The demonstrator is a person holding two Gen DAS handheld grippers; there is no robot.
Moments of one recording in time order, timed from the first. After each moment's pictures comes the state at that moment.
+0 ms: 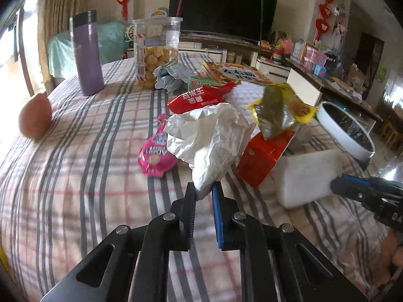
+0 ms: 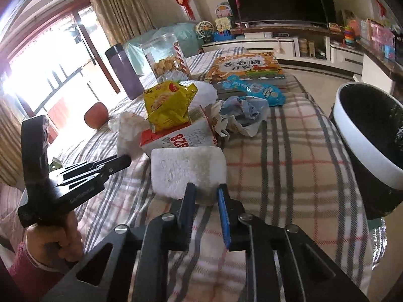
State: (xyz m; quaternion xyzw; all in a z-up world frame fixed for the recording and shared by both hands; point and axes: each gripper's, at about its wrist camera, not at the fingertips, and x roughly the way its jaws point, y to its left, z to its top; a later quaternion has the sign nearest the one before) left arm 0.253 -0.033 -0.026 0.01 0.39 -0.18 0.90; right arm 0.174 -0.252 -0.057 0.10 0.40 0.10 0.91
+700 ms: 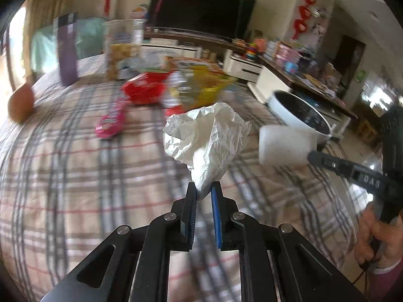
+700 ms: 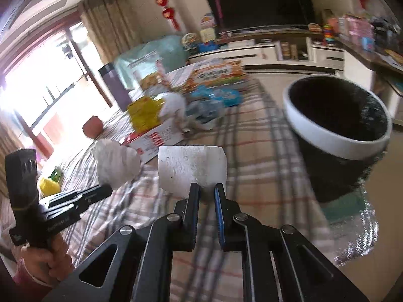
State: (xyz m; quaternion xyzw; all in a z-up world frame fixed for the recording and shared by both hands) left arm 0.176 -0.064 -0.003 -0.01 0.40 -0.25 0.88; right arm 0.123 -0.306 -0.042 0.13 0.37 0.06 0.92
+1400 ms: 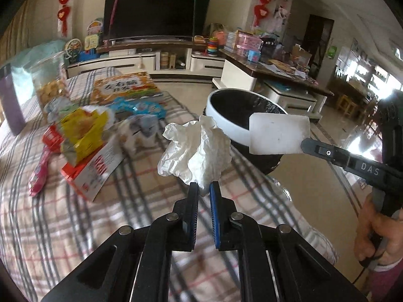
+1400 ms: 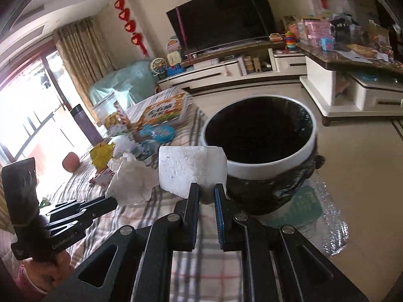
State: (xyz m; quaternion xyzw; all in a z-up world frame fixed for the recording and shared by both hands) left arm 0.205 -0.168 0.008 0.05 0.38 -0.32 0.87; right arm 0.090 -0.403 -0.014 0.16 0.33 -0.02 0.93
